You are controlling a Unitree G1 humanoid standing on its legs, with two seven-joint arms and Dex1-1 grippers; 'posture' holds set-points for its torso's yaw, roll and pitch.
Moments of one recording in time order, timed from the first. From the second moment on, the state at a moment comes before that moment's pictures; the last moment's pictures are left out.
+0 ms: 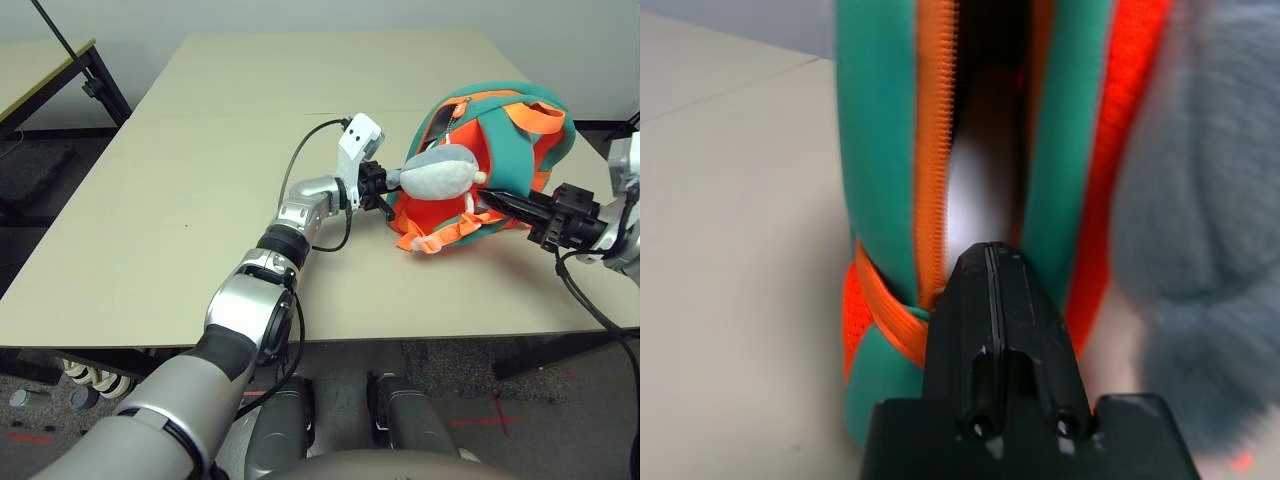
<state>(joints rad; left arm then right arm) -1.02 0.02 -0.02 0.94 -0.20 0.13 -1.01 -0.24 -0.74 -0.30 -0.13 0.65 0.44 1.02</state>
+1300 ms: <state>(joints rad) -0.69 0.38 0.17 0.08 -0.63 0.77 -0.81 -0.27 -0.92 -0.29 -0.09 0.61 0.49 1.12</state>
